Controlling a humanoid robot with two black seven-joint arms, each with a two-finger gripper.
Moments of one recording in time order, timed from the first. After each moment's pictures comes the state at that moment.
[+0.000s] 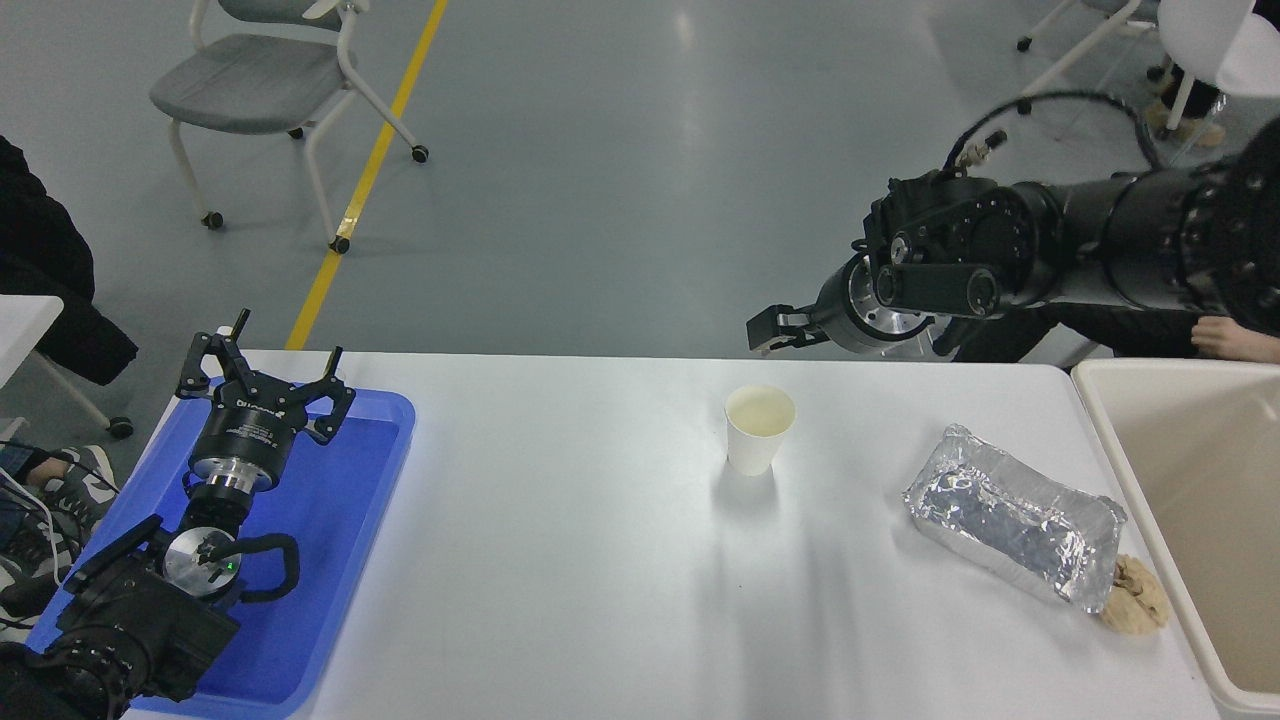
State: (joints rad) left arm -0.64 0.19 -0.89 -0.20 -0.21 -0.79 -0.32; right arm 1.70 -0.01 -1.13 0.94 -0.14 0.24 -0.05
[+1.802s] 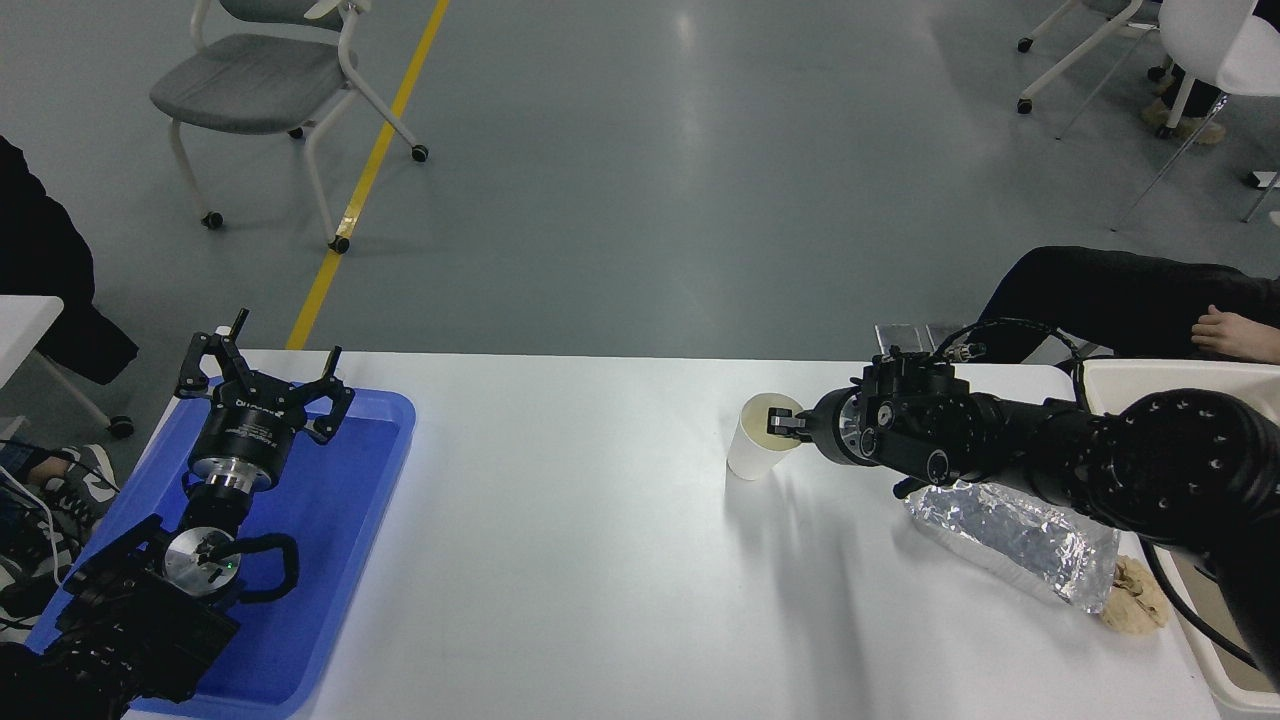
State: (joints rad) left arm -0.64 0.19 -0.89 -0.20 -0.21 -0.79 -0.33; right arm 1.20 -0.01 -0.79 0.56 -0.38 0.15 -0.05
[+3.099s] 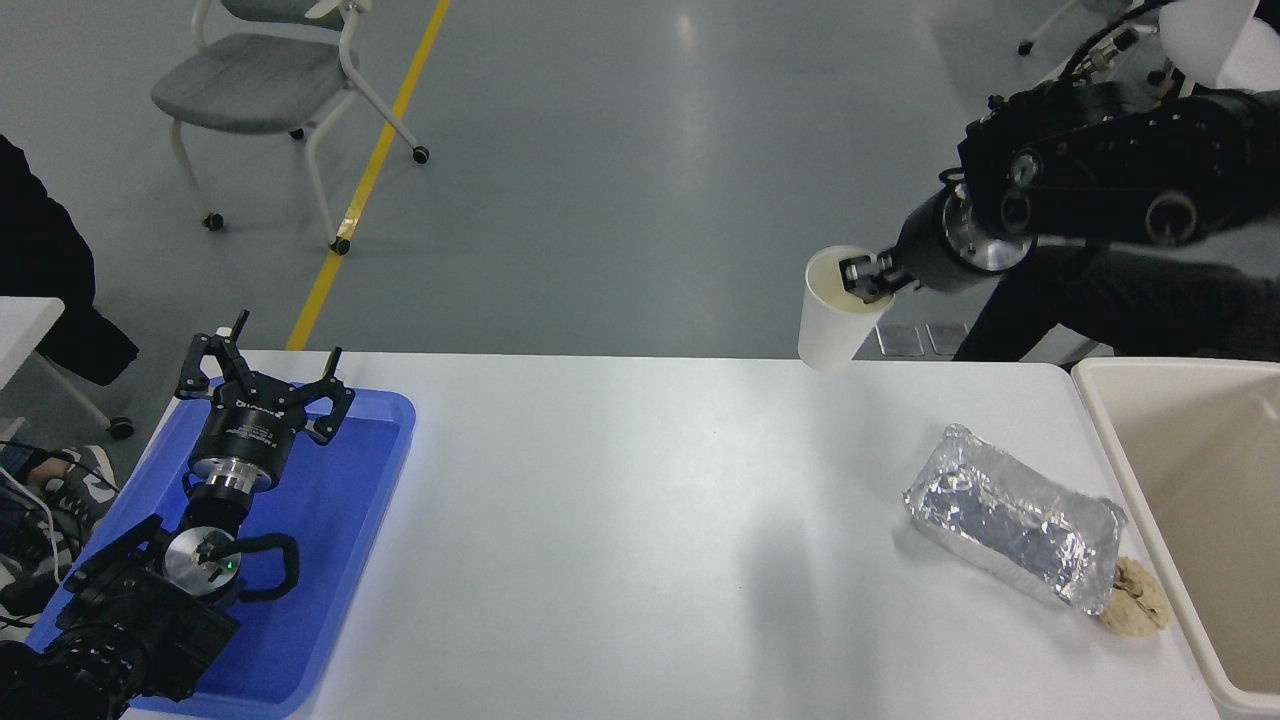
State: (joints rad) left arm -0.64 0.19 -0.89 -0.20 -0.21 -0.79 -0.32; right arm 2.13 -0.29 -1.07 1.25 -0.37 0.47 -0.07
